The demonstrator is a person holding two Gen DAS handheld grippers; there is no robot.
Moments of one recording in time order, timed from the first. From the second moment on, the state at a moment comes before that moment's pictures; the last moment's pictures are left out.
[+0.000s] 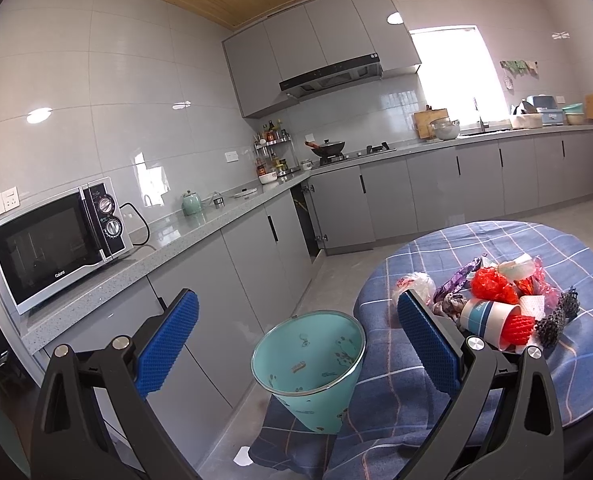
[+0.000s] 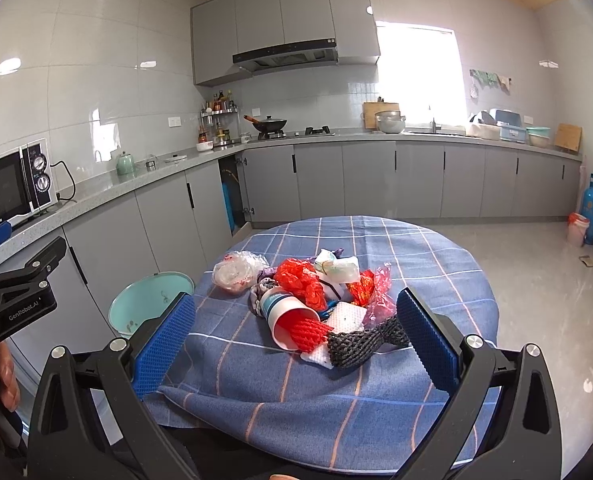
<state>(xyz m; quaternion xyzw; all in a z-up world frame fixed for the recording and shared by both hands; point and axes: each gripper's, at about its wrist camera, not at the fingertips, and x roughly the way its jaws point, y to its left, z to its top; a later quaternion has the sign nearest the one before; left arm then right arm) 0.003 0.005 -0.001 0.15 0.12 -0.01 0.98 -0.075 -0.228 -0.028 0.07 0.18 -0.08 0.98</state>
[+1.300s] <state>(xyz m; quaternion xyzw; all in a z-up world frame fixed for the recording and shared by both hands) 0.003 0.005 -0.001 0.15 0.12 0.00 0.98 -0.074 -0.240 -0.025 0.09 0.18 -0.08 0.98</state>
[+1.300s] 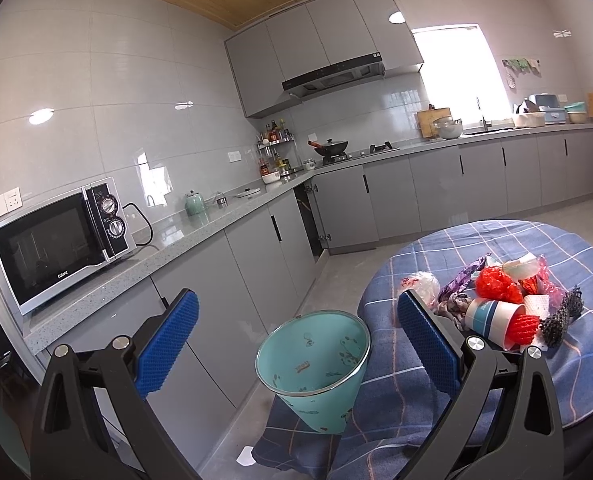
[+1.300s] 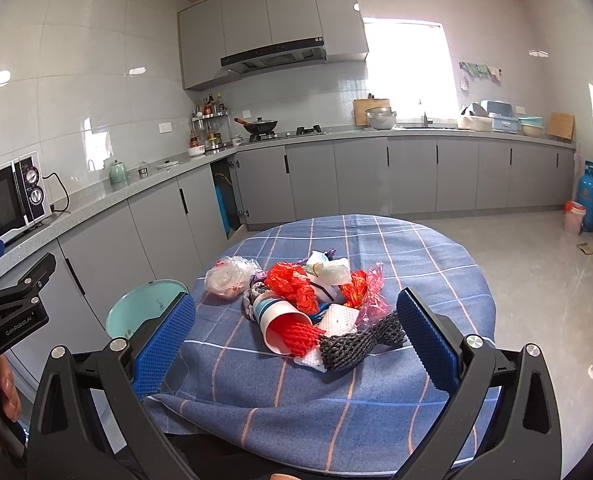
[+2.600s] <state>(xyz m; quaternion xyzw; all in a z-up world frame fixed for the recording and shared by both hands) 0.043 -0.066 -0.041 0.18 0.12 -0.06 0.98 -0.049 -0.307 -0.066 0.07 0.18 -0.17 0.97</state>
